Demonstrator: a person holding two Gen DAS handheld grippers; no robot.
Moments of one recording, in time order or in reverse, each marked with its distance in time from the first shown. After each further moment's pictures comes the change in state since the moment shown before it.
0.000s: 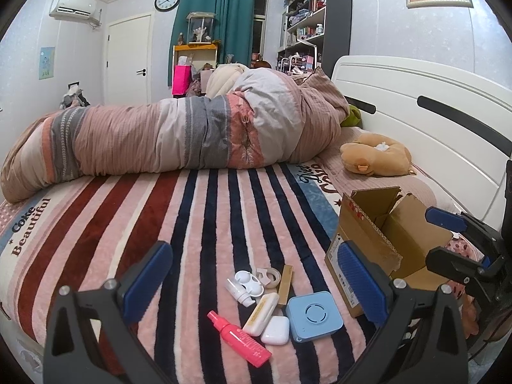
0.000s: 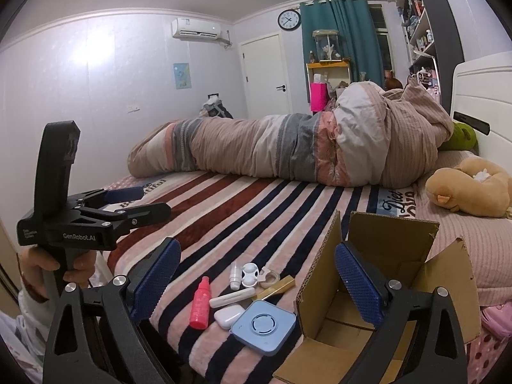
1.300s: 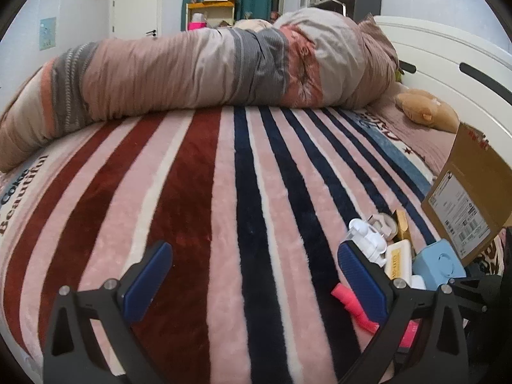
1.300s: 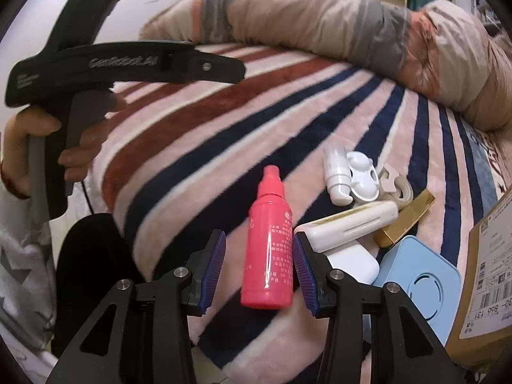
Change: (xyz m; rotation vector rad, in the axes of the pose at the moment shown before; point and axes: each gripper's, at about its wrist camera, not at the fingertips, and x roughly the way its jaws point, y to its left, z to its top) left arm 0.126 0.149 -0.076 -0.001 0.190 0.045; right arm 0.211 0.118 -0.112 -0.121 0.489 0.067
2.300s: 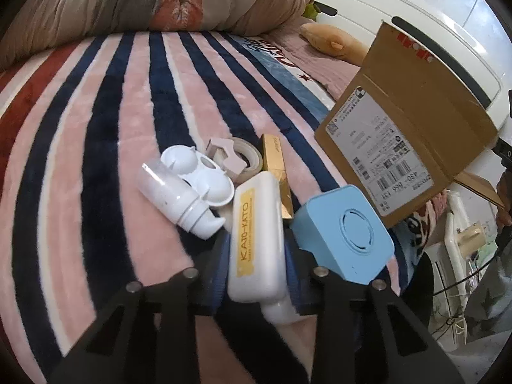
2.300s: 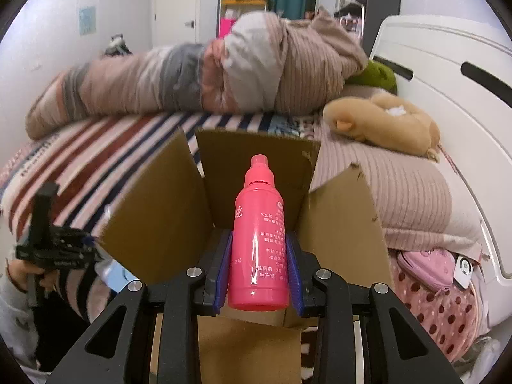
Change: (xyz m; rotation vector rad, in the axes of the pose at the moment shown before) left arm 0.076 -0.116 -0.024 0.040 0.285 -0.467; right arm -0.203 -0.190 -0.038 0.330 -0.112 -0.446
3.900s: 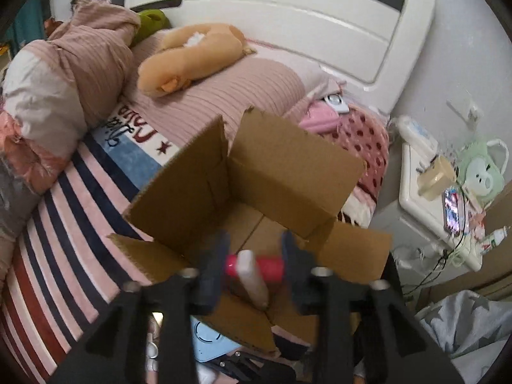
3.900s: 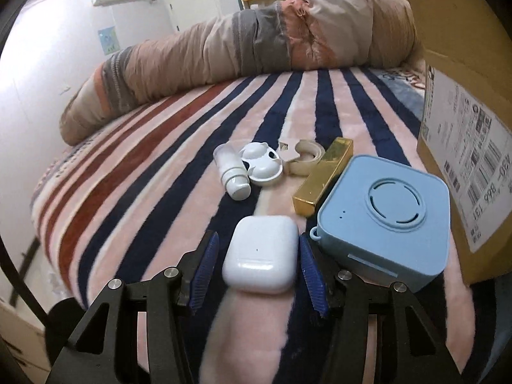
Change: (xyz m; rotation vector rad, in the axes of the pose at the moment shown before) left arm -0.024 -0.236 0.148 0.582 0.156 -0.055; right arm 0.120 0.203 -0.082 0.123 -0.040 0.251
